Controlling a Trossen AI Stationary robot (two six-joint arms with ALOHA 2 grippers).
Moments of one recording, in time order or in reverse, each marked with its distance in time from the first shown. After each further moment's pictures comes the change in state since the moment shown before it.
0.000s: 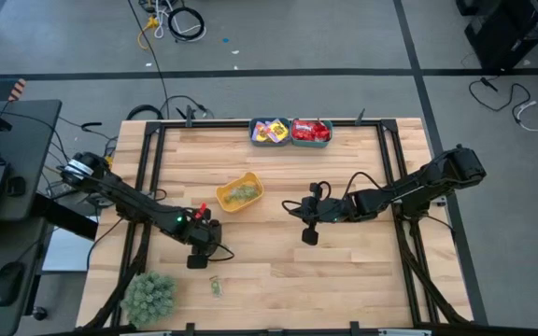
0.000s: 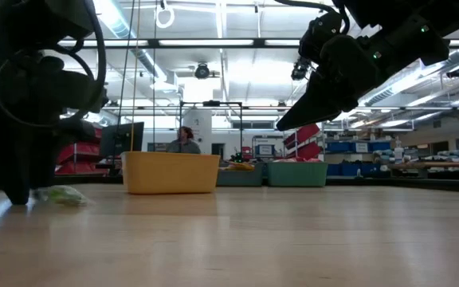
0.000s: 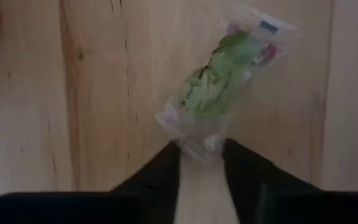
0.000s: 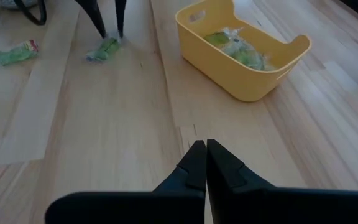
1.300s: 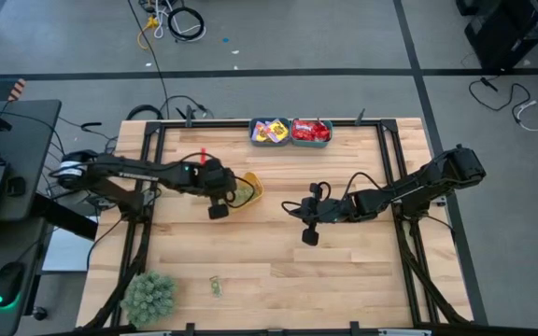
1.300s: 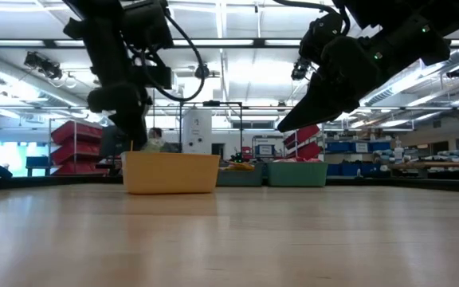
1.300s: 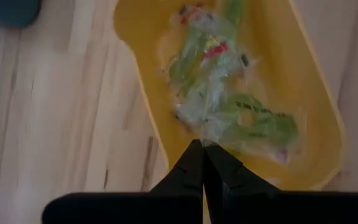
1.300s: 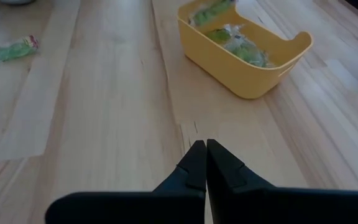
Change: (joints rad) left arm 0.511 -0.090 0.185 -0.099 -0.145 0.405; right arm 0.003 0.001 0.000 -0.010 0.000 0.000
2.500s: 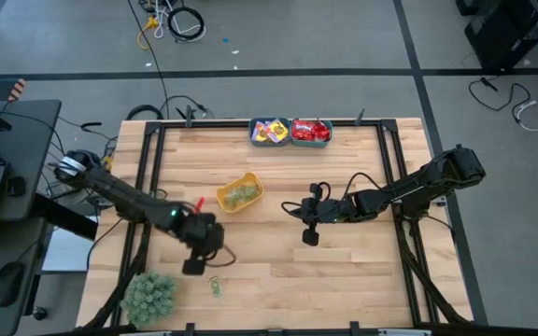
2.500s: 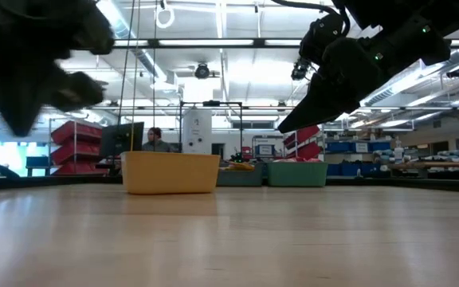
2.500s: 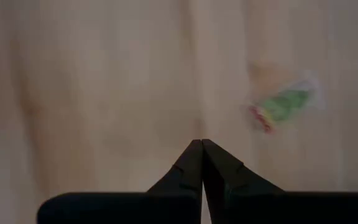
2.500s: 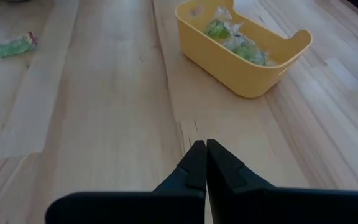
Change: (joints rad) left arm -0.506 -0.019 -0.011 -0.037 0.318 -0.333; right arm 0.002 0.000 0.000 -0.004 0.000 -0.005
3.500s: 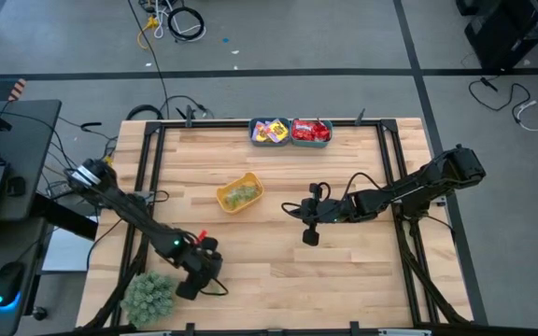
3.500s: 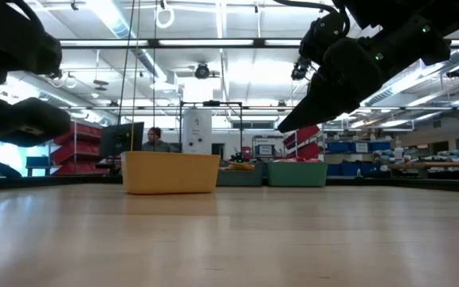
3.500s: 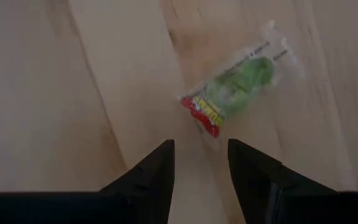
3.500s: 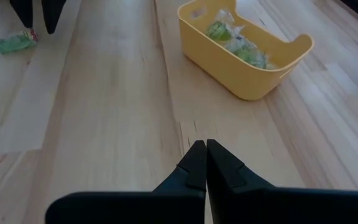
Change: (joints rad) left arm -0.227 0.189 -0.061 0.253 -0.023 -0.022; right arm 0.000 0.000 0.000 0.001 -0.001 -0.029
